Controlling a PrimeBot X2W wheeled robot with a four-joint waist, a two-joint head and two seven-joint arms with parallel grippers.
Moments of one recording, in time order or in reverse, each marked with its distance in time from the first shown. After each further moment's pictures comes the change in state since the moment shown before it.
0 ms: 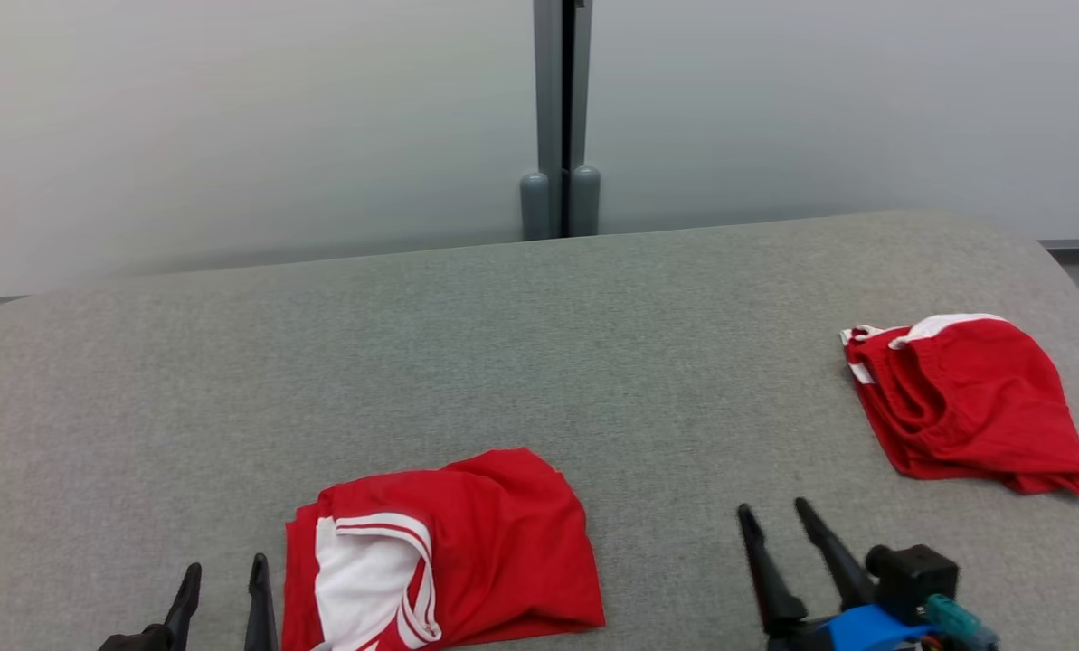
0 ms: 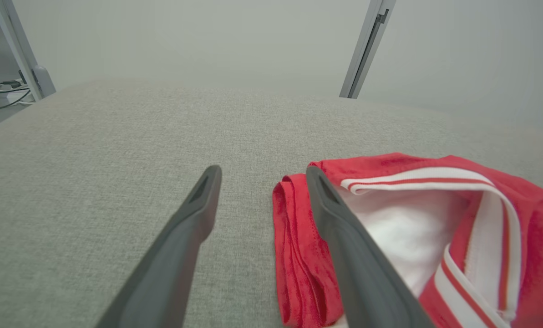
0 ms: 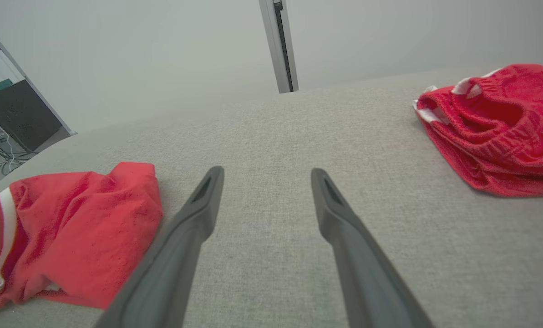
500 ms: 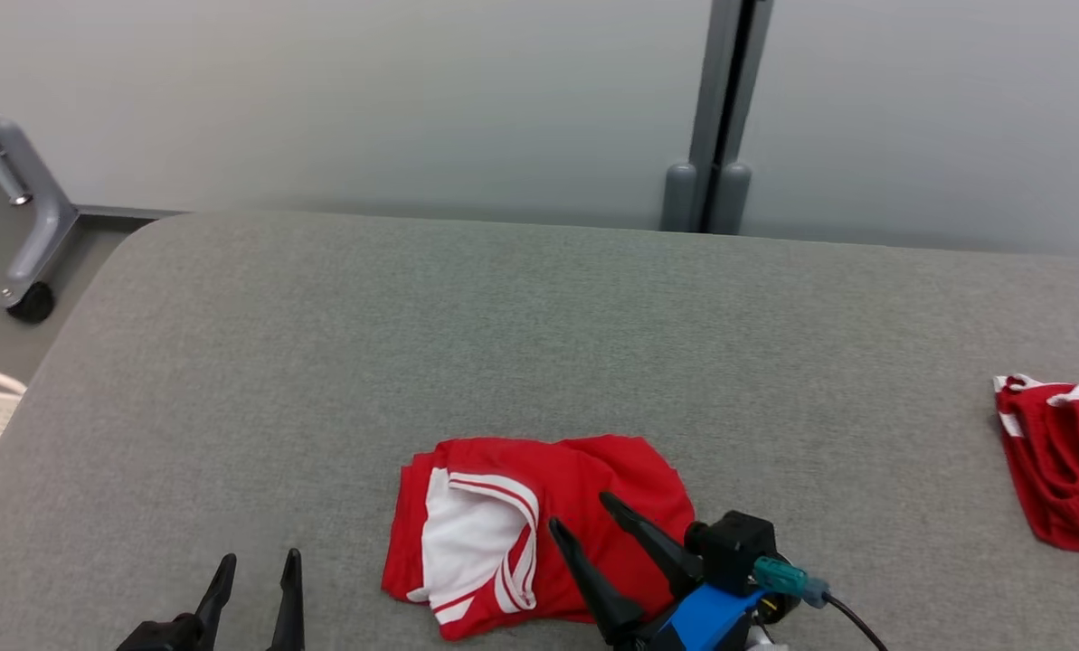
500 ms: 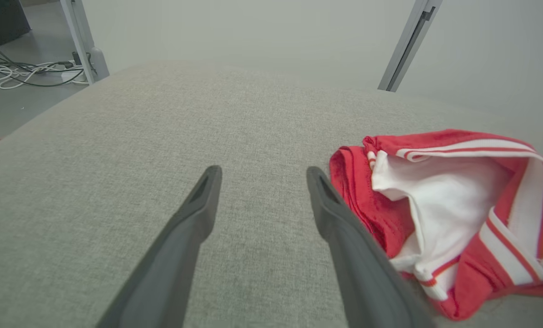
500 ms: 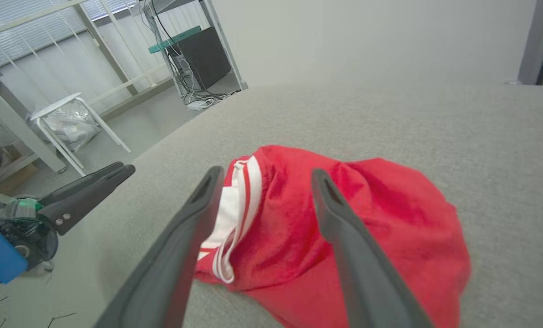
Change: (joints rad) left arm -0.021 0.030 -0.110 0.020 -0.036 0.000 0.000; right arm -0.174 0.002 0.456 0.068 0.199 0.000 0.000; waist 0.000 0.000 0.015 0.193
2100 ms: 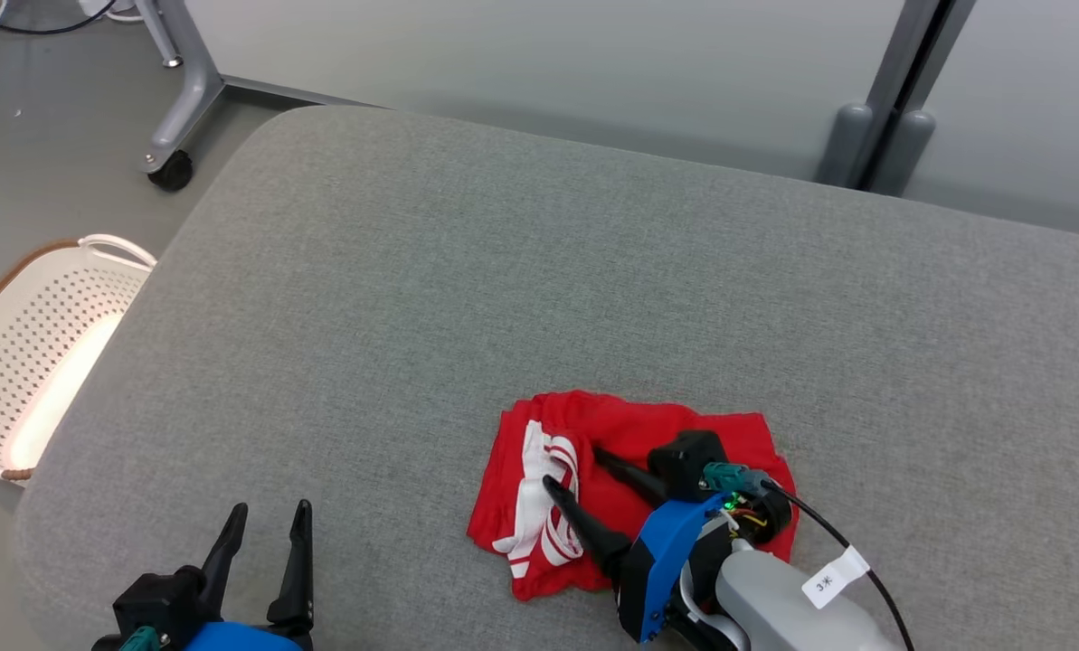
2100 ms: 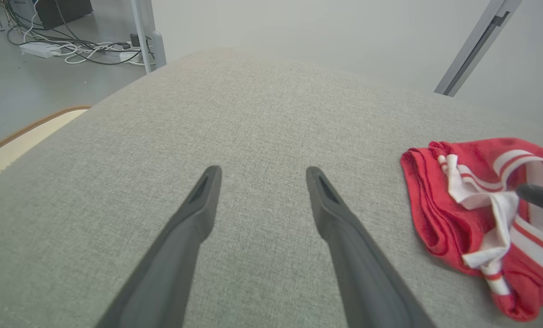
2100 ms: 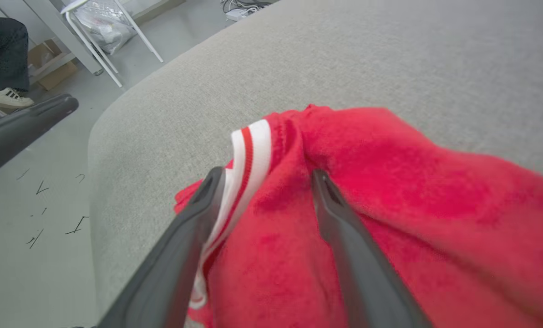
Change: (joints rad) left arm -0.078 0.046 -0.090 -0.013 -0.108 0.000 0.000; right arm -0.350 0.000 0.279 0.379 0.197 0.000 0.039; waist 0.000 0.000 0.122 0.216
